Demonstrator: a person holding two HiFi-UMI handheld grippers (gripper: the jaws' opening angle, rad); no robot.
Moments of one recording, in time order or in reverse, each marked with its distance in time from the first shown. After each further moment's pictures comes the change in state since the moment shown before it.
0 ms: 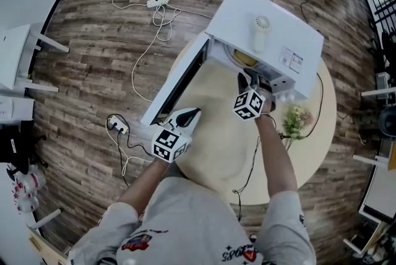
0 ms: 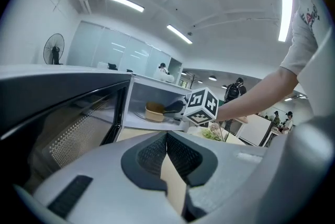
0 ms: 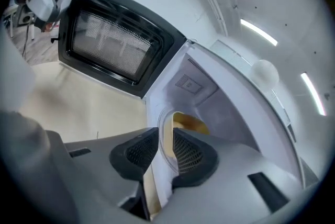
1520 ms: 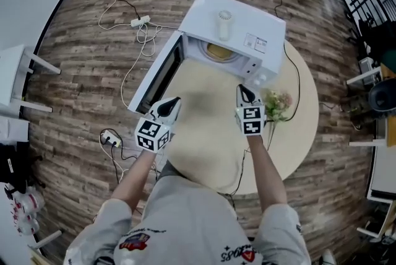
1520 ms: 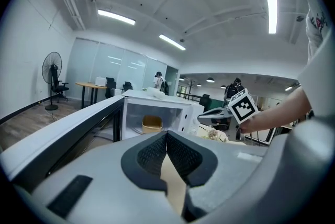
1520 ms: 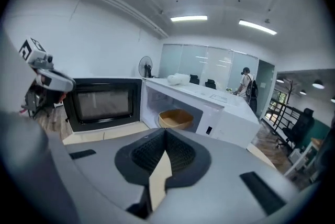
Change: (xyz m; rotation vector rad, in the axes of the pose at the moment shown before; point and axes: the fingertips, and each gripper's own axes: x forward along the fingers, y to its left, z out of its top) left arm -0.043 -0.050 0.042 0.106 -0.085 0.026; right arm -0.193 -0.011 -0.045 0.681 -0.152 -0.093
